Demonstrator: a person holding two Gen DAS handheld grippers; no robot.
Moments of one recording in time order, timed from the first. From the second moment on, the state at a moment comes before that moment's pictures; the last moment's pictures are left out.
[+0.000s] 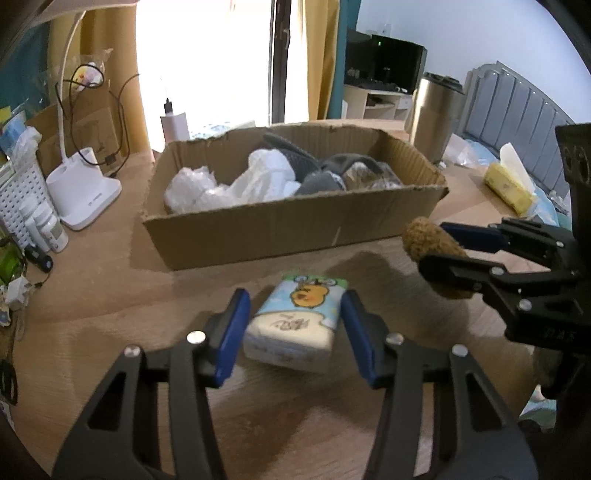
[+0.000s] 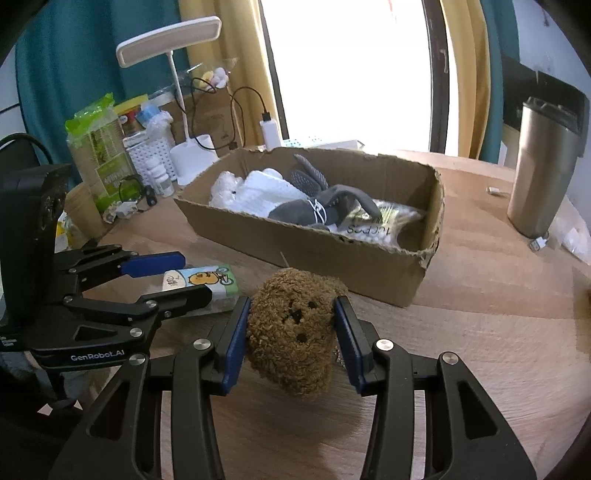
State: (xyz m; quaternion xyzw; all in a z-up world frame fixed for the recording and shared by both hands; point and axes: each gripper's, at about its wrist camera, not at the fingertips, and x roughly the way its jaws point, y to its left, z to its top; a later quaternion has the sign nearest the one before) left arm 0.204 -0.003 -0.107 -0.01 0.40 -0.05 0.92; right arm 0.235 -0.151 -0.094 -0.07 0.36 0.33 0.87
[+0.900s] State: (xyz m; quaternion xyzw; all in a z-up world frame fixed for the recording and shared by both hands) left arm 0.194 0.006 -0.053 -0.02 0.33 -0.05 0.94; right arm 0.233 -0.156 -0.058 -0.08 0.33 0.31 0.89
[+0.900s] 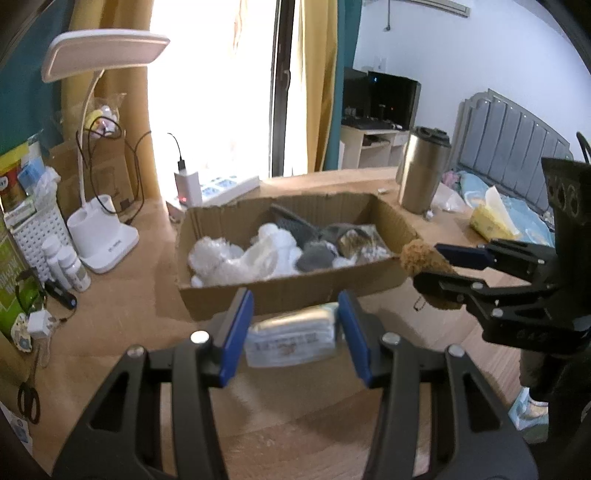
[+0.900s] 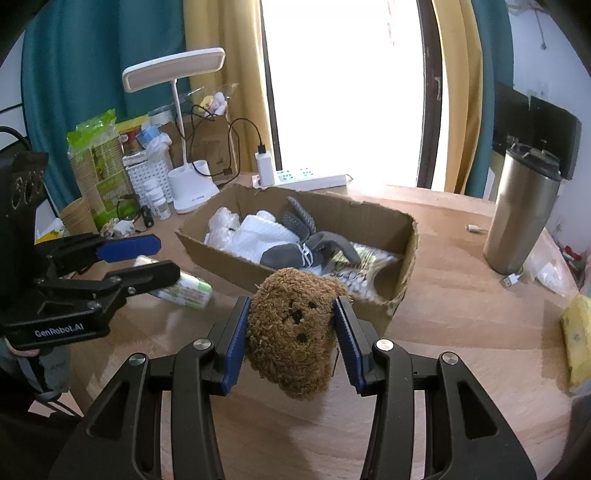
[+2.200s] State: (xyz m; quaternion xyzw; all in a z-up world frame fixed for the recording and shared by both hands) left arm 0.244 0.056 -0.046 -0.04 0.31 -0.02 0.95; right arm 0.287 -0.147 -0.046 -0.08 0.32 0.31 0.89
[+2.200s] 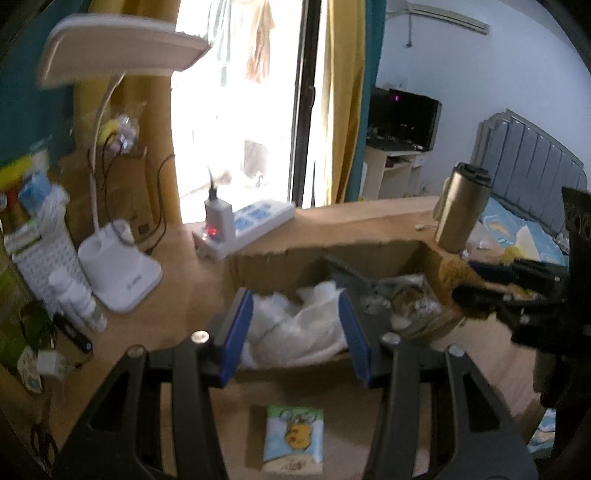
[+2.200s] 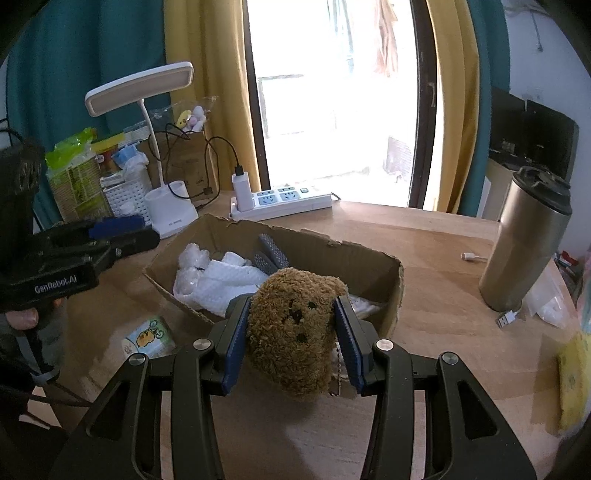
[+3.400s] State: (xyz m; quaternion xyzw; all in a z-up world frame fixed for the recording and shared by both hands) left arm 0.208 0.040 -0.104 -0.04 0.41 -0.04 0.91; right arm 0.254 -0.145 -0.039 -0.09 0.30 0.31 0.90
